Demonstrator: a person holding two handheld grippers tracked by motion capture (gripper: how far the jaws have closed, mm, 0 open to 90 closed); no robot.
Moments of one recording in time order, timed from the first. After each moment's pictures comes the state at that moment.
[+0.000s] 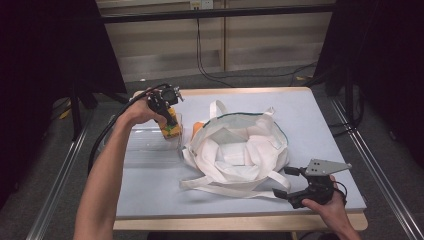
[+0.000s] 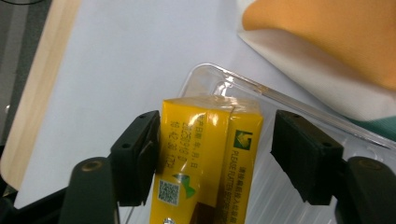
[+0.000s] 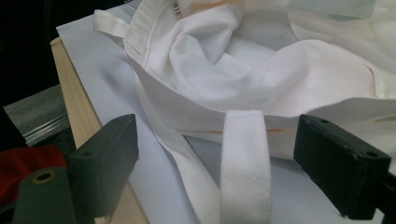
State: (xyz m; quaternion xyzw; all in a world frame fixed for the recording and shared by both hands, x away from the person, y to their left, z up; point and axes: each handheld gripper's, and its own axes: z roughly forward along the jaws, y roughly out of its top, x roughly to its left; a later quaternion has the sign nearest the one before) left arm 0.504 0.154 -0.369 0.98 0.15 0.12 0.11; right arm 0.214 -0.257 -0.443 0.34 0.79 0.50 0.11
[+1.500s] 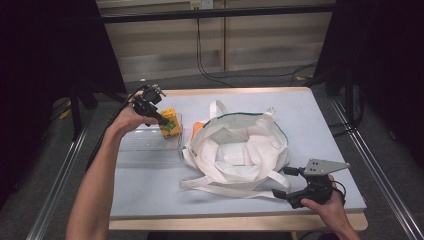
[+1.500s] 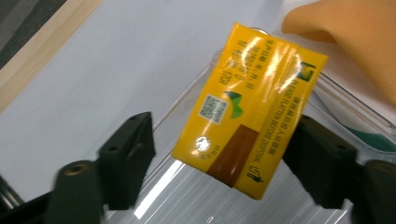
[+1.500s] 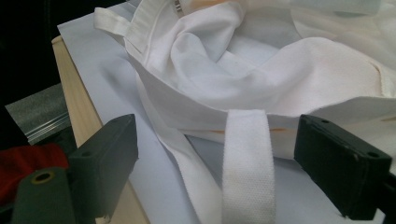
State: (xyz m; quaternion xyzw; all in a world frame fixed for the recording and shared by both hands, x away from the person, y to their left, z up) left arm 0.499 0.204 -0.373 0.94 0.27 0.11 0.18; right arm 0.216 -0.255 -0.445 0.34 0.79 0.50 0.11
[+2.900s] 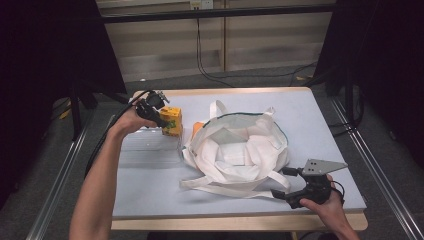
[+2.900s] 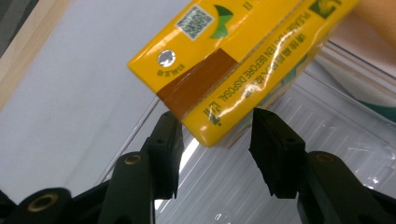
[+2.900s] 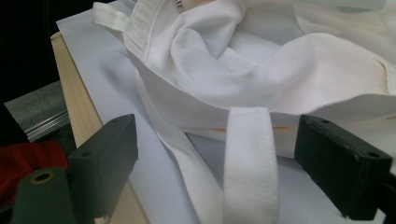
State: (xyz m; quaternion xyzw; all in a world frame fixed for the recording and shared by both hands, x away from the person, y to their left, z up) left arm 0.498 0.195 -0.391 0.95 0.24 0.11 0.15; right arm 0.217 -0.253 -0.447 0.34 0.80 0.49 0.10
